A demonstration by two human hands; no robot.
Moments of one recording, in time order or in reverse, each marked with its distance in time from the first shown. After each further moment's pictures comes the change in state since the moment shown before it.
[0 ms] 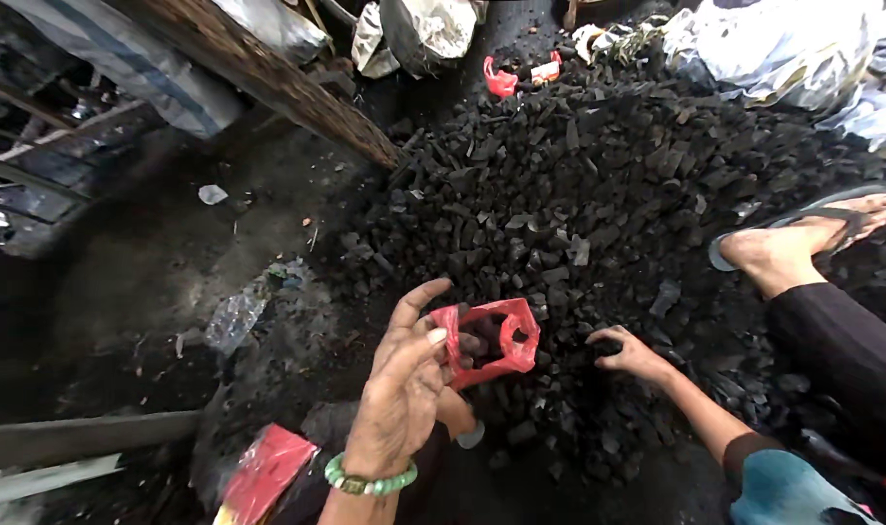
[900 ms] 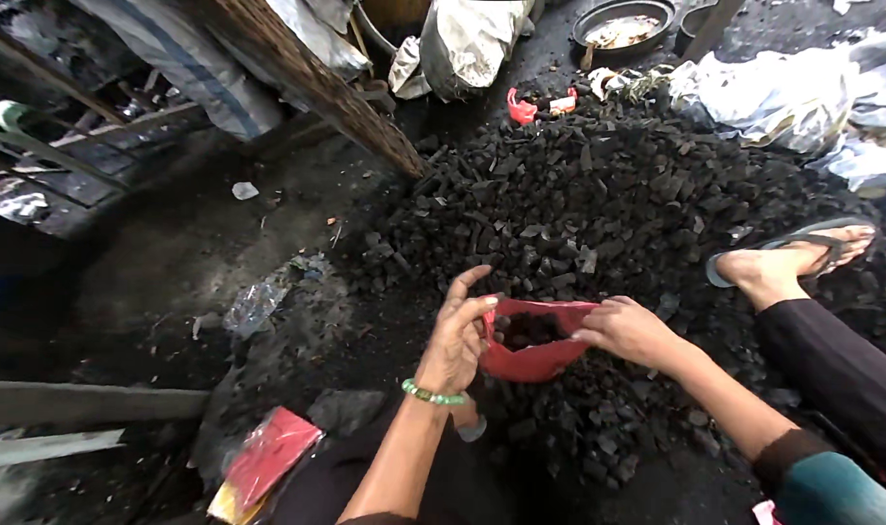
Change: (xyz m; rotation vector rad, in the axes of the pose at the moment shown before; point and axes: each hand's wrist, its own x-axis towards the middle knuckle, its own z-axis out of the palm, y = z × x) left_hand 0.007 -0.017 0.005 0.074 -0.002 -0.103; right_hand -0.050 -0.127 -0.013 -0.770 0.145 -0.755
